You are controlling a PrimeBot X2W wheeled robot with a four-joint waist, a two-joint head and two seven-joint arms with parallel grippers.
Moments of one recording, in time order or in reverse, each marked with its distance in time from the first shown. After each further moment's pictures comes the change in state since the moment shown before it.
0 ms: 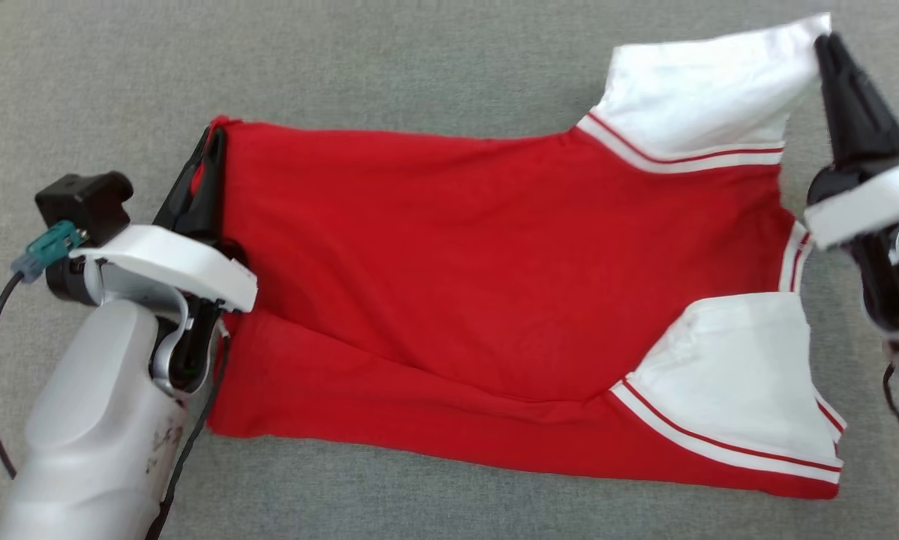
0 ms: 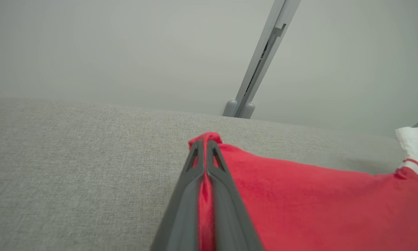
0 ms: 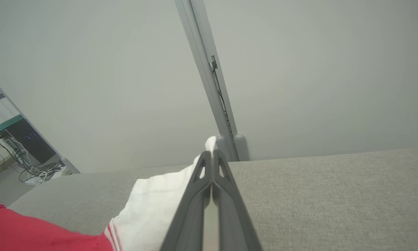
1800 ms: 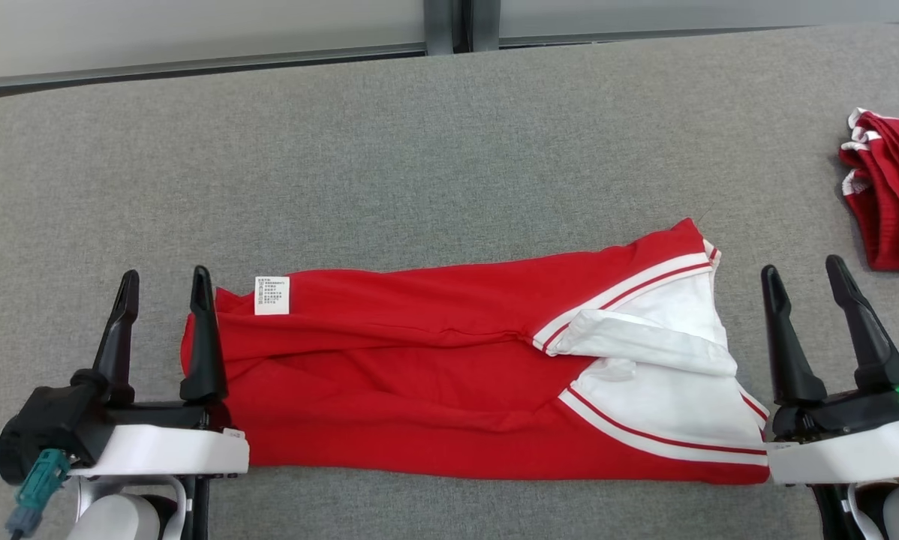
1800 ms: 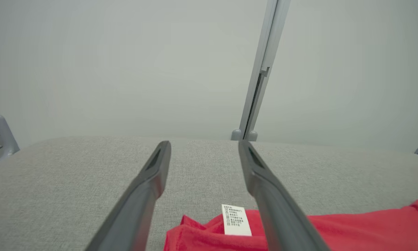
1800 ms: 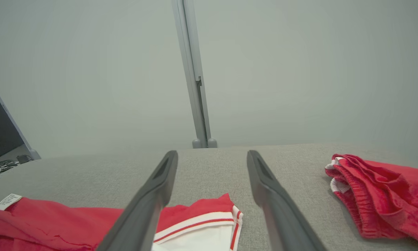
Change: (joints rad) left arm 0.556 0.077 0.093 -0.644 0.165 0.351 -0.039; right arm 0.652 0.233 -0.316 -0.475 -0.473 0.000 -0.043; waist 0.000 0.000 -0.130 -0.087
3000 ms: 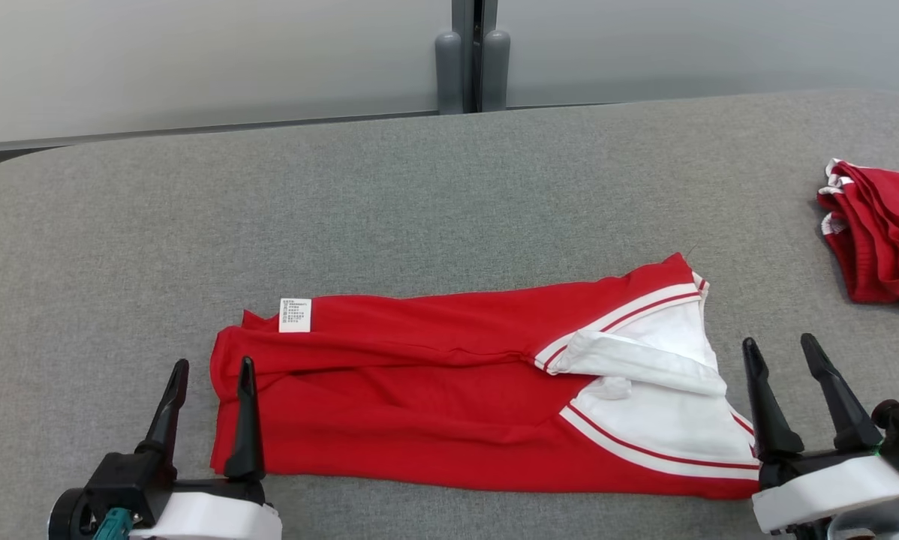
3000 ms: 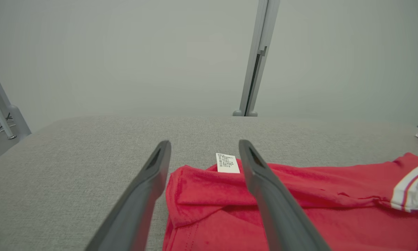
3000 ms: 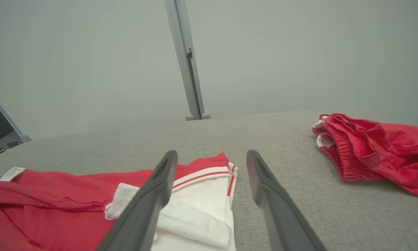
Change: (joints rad) left arm 0.136 -0.088 0.007 0.080 0.119 -0.043 -0.001; right arm 0.090 0.066 -0.024 0.089 -0.045 0.000 0.071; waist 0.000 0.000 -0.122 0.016
